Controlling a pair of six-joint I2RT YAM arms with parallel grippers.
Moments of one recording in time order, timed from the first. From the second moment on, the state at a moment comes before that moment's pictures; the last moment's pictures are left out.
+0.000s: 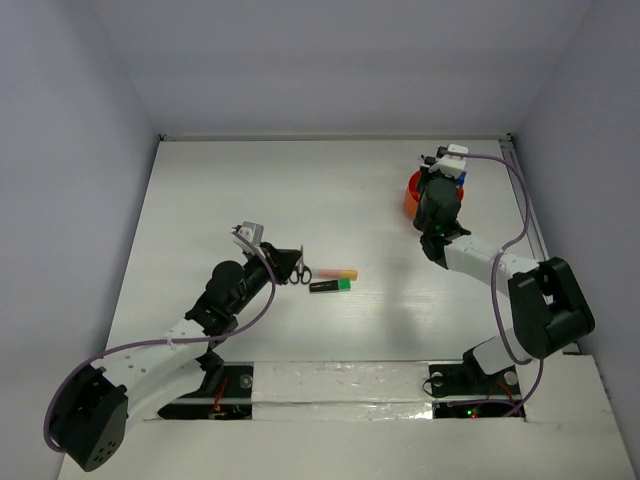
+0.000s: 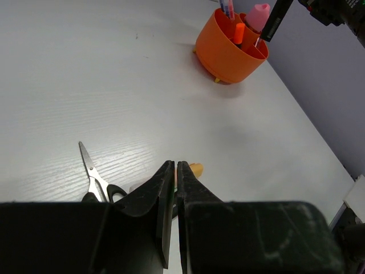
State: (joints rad) left arm -0.62 0.83 0.22 0.54 0.02 -0.52; right arm 0.44 1.48 0.82 0.74 0.75 0.00
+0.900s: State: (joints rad) left arm -0.62 0.84 0.22 0.54 0.02 -0.52; right arm 0.38 1.68 0.83 0.91 0.82 -0.11
